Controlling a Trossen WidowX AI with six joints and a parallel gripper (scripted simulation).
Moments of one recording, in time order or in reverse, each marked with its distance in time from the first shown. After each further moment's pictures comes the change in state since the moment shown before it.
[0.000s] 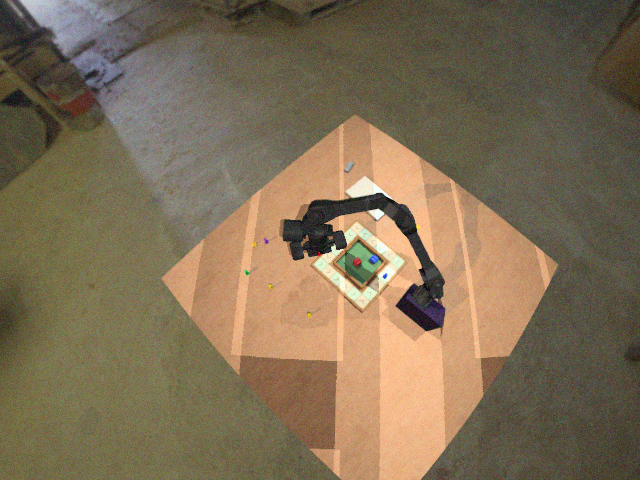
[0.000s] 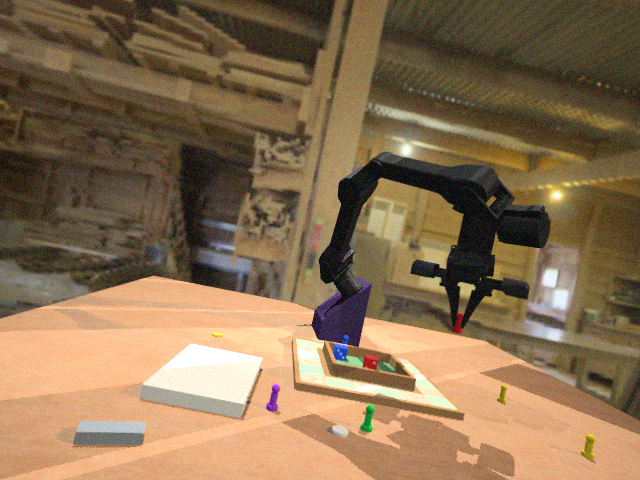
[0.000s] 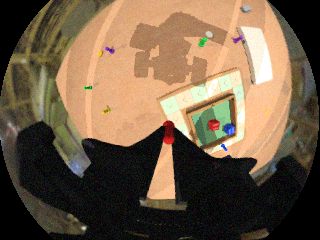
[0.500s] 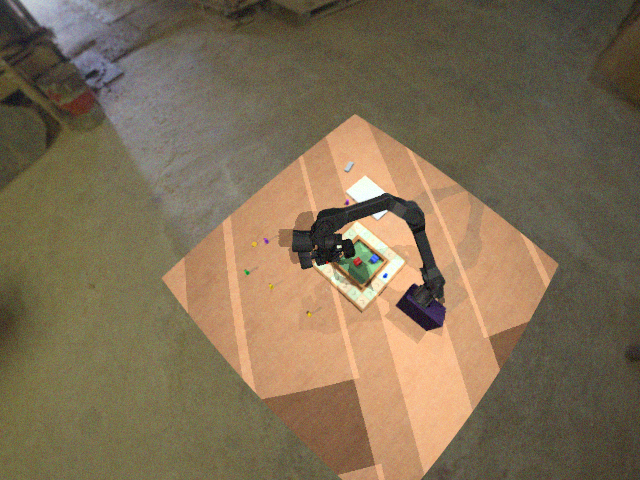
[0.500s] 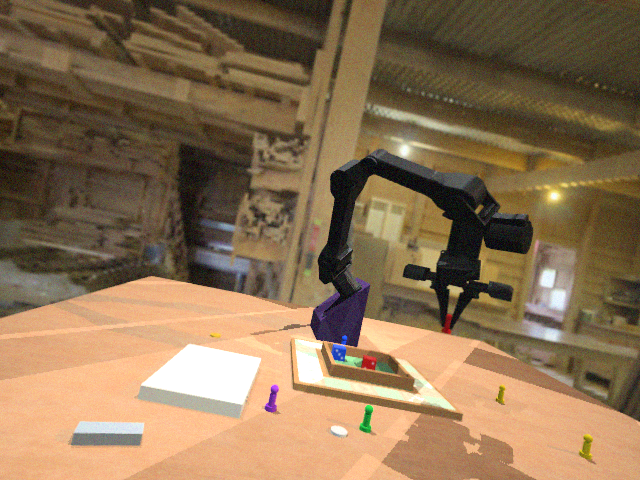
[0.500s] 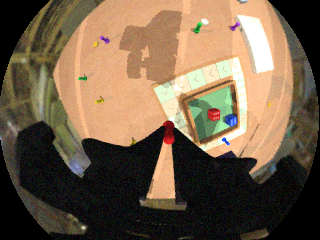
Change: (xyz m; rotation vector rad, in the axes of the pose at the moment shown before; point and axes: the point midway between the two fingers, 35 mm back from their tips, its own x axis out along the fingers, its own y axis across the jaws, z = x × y) arm 0.009 -0.019 -0.035 -0.005 0.003 0.000
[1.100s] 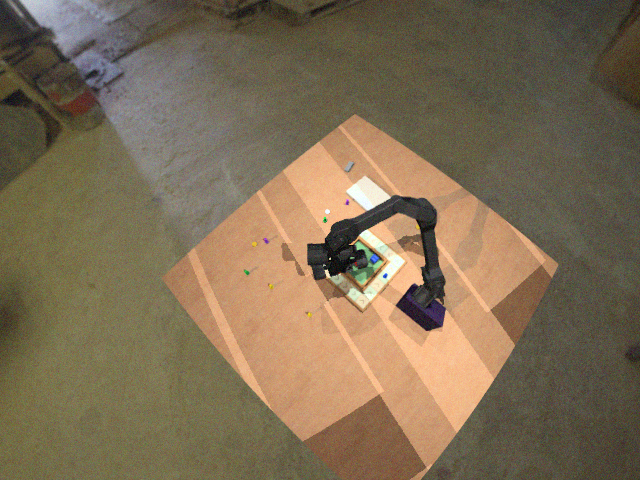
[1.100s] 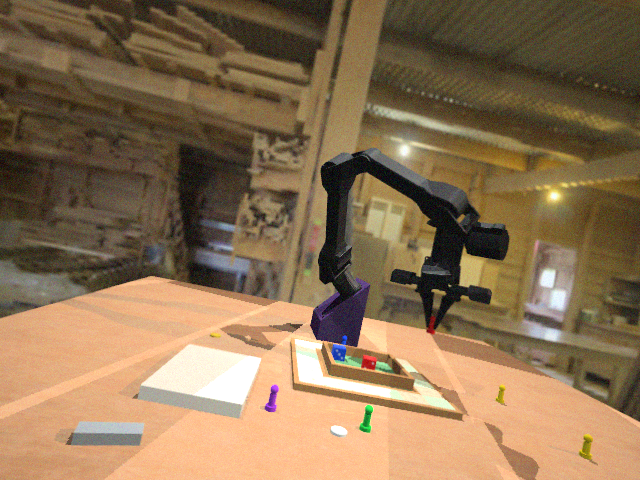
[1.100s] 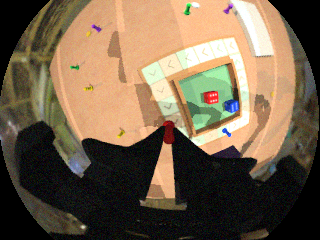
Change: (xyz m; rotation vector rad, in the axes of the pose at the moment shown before) arm 0.015 -0.033 -0.044 -0.007 0.004 0.001
